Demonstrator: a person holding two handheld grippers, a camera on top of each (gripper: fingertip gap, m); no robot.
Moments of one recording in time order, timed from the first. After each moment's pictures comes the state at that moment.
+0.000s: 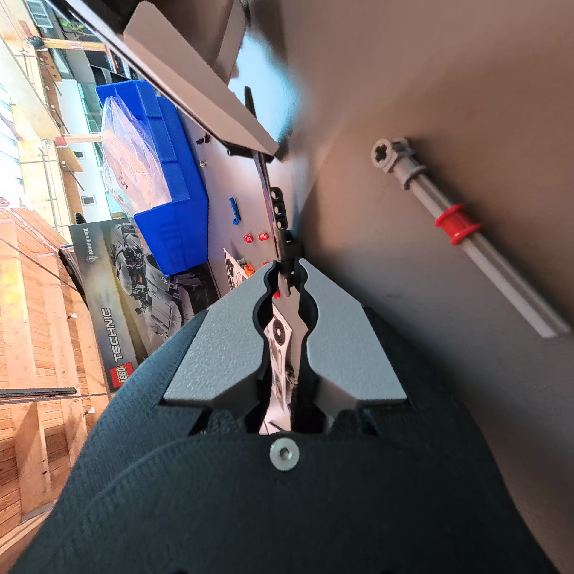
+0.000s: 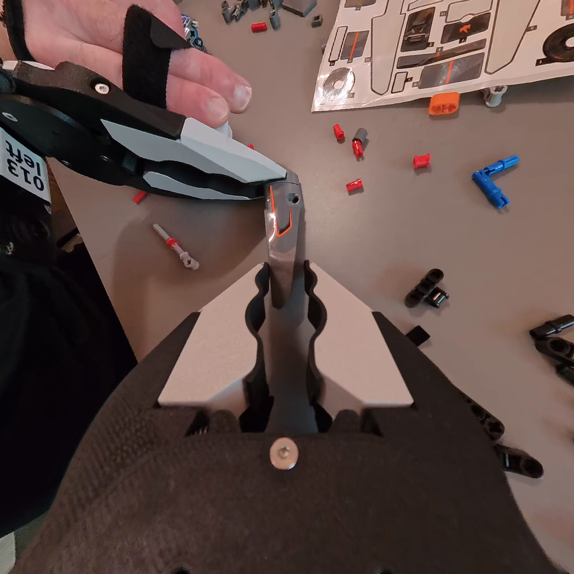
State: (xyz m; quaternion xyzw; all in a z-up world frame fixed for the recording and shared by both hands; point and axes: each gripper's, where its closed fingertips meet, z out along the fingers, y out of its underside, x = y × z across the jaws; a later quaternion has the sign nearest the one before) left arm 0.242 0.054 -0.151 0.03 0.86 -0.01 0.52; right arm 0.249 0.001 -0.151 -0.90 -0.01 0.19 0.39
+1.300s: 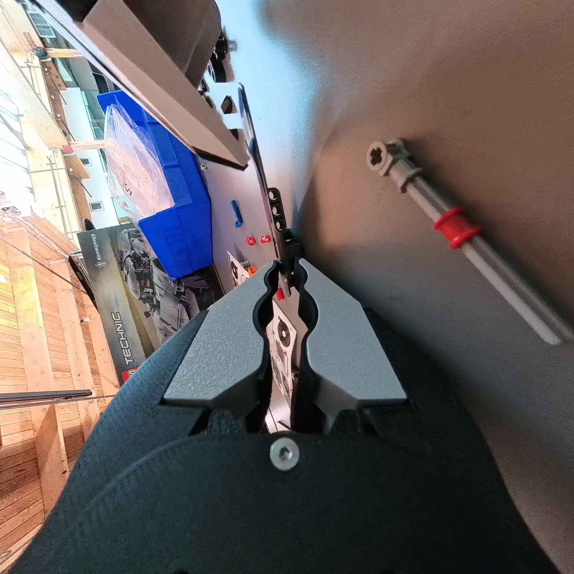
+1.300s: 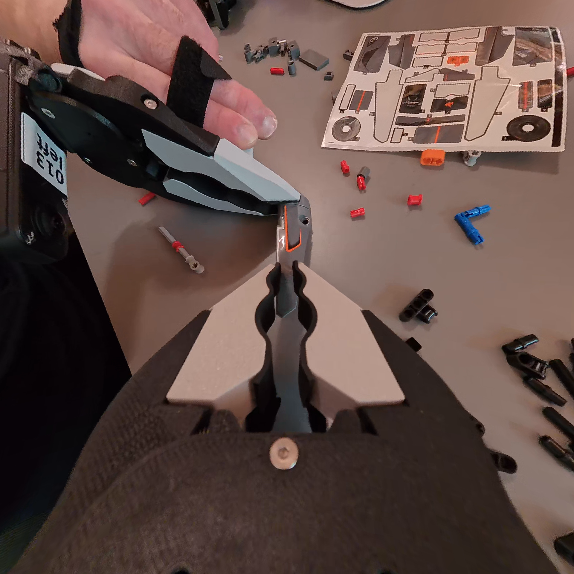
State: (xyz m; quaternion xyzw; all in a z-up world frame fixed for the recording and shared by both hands) left arm 0.244 0.053 -0.151 0.05 0.85 0.01 0.52; right arm 0.247 0.003 -0.136 -0.88 -0.05 0.14 0.44
